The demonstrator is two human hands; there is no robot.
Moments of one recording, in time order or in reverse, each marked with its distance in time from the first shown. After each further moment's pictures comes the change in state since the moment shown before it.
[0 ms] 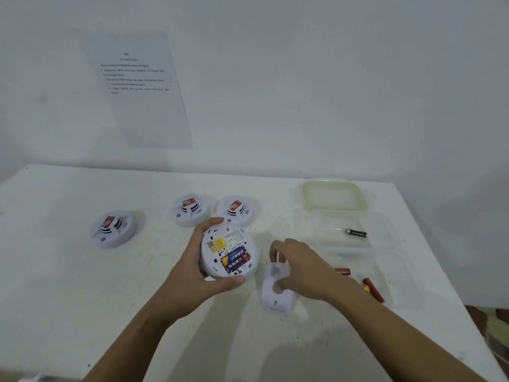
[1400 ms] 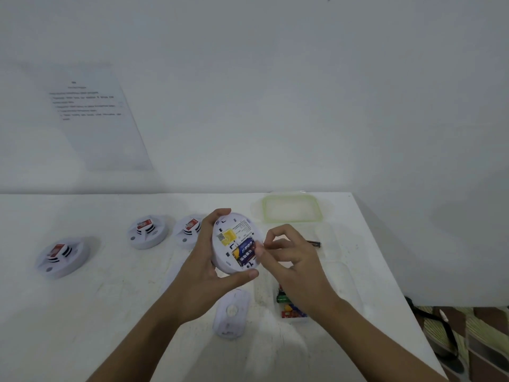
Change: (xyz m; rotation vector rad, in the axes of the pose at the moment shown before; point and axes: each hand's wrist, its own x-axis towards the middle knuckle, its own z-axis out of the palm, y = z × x) left_hand 0.042 0.052 0.102 0.070 -0.043 0.221; right_hand -0.051 0.036 -0.037 0.729 0.609 -0.246
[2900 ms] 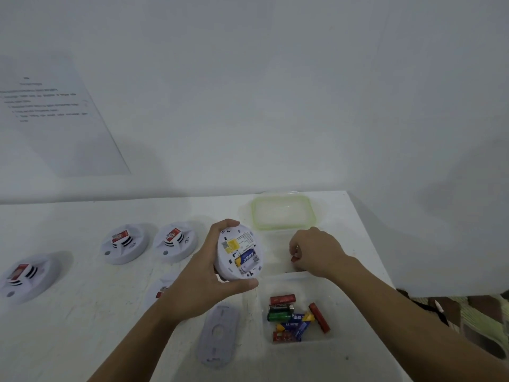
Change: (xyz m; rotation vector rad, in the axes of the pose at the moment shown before) left_hand 0.048 -0.027 0.013 0.044 -0.153 -0.127; right_hand 0.079 0.077 -0.075 -1.092 -0.424 0.352
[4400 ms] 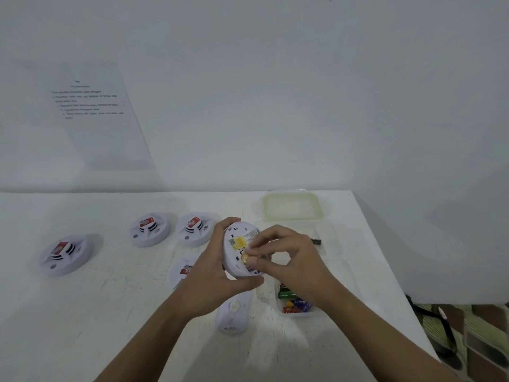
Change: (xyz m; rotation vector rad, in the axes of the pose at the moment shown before) left_hand -0.053 0.017 -0.001 -0.031 0.078 0.049; right_hand -0.094 -0.095 -0.005 0.997 0.336 -0.454
